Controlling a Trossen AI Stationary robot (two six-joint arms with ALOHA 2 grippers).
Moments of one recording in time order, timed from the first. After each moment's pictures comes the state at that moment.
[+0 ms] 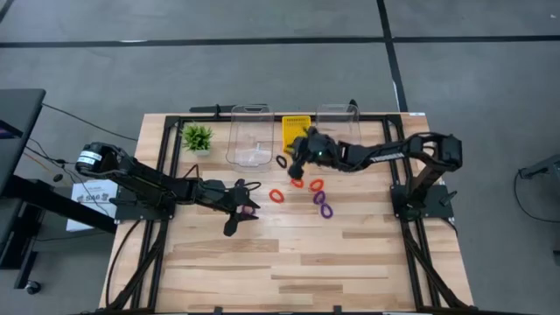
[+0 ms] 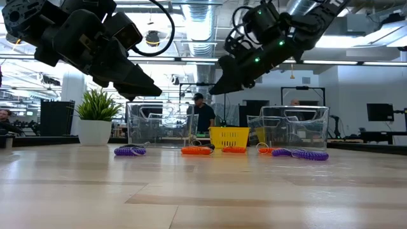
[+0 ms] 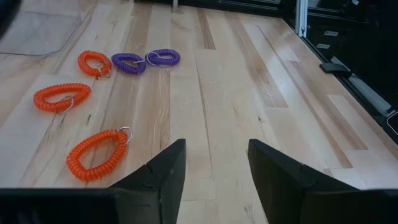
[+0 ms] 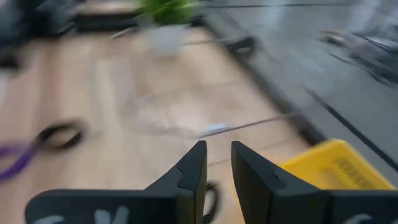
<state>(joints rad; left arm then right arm) -0.18 1.37 0.38 0.59 0.03 -0.11 -0.21 1.66 0.88 0.31 0.19 -0.10</state>
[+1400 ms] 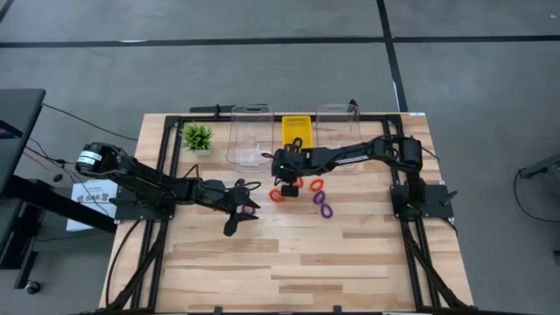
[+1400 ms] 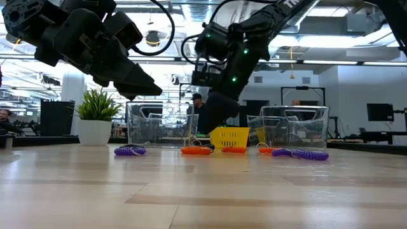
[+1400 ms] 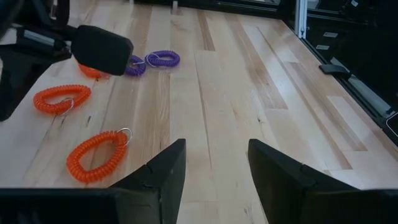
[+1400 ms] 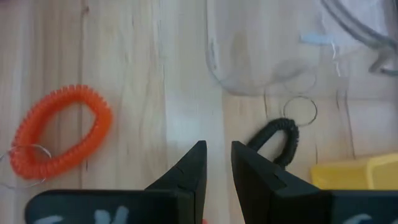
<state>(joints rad) -0.18 1.37 0.38 0.60 0.03 -0.11 -0.14 1.99 1.33 -0.36 0.18 -0.26</state>
